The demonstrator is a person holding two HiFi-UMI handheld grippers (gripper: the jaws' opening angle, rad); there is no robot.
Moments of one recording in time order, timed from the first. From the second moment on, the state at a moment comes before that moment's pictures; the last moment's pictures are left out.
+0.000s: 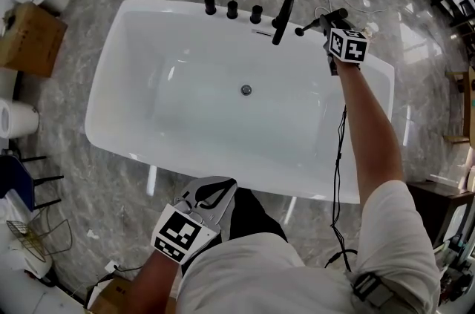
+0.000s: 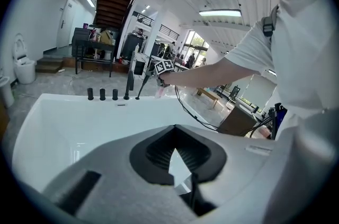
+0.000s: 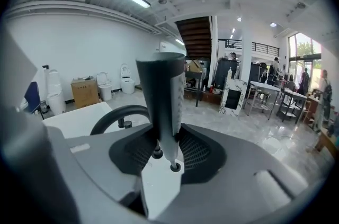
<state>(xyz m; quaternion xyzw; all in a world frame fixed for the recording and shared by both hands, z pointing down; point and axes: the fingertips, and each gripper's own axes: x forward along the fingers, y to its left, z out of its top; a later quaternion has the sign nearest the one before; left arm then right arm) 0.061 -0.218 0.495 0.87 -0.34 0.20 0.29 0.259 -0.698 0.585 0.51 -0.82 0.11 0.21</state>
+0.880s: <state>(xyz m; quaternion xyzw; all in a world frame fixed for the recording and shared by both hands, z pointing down) 0.037 -0.160 0.458 0.89 -0.34 0.19 0.26 0.254 -0.600 0.460 0.52 -0.84 0.06 0.18</state>
